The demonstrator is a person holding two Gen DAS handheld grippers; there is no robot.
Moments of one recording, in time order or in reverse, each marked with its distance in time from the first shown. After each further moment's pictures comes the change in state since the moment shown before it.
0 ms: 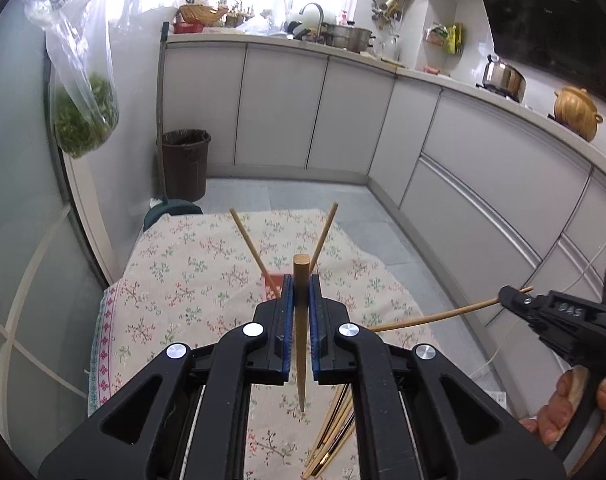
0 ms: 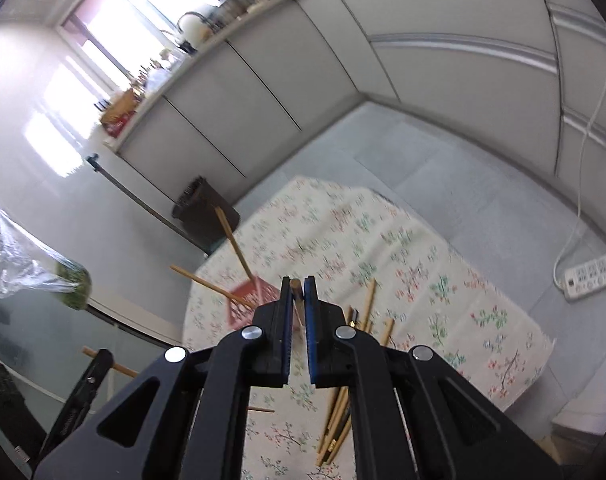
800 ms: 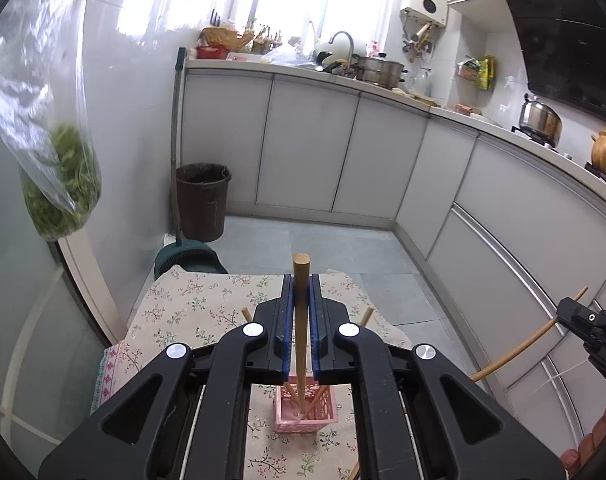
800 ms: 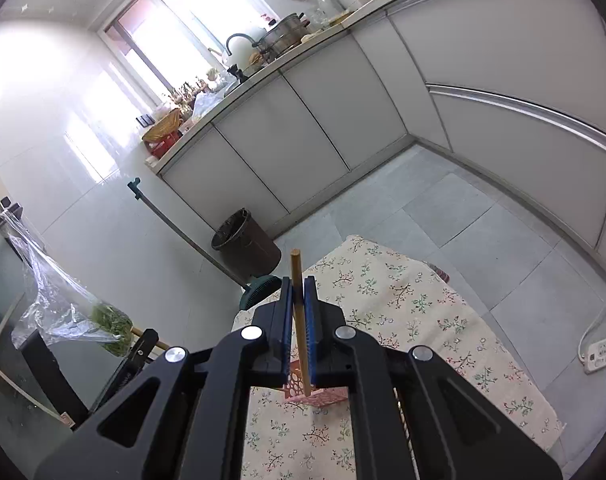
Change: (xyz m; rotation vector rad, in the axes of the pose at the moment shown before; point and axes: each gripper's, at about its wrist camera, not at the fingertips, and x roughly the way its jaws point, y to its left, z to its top) left arm 0.070 0.018 0.085 -0.059 -0.096 0.083; right arm 0.016 0.062 0.093 -0.085 -0.072 0.117
